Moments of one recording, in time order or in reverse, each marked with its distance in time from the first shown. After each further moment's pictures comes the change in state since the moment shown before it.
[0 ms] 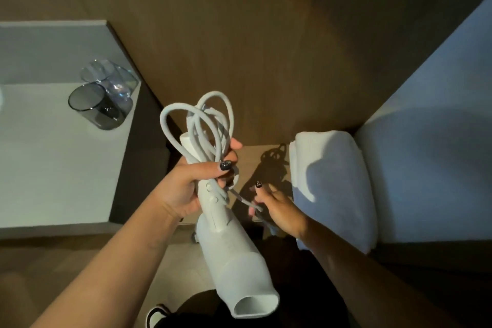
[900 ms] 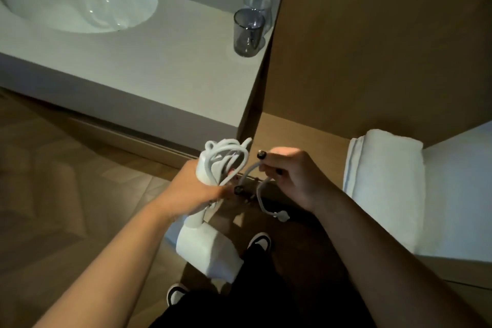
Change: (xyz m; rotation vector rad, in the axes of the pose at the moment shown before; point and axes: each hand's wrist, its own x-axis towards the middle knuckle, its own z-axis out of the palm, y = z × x) left_hand -0.278 -0.034 -0.111 0.676 0.587 0.008; right_hand -0.056 -0.072 0.209 0.297 -0.289 -0.189
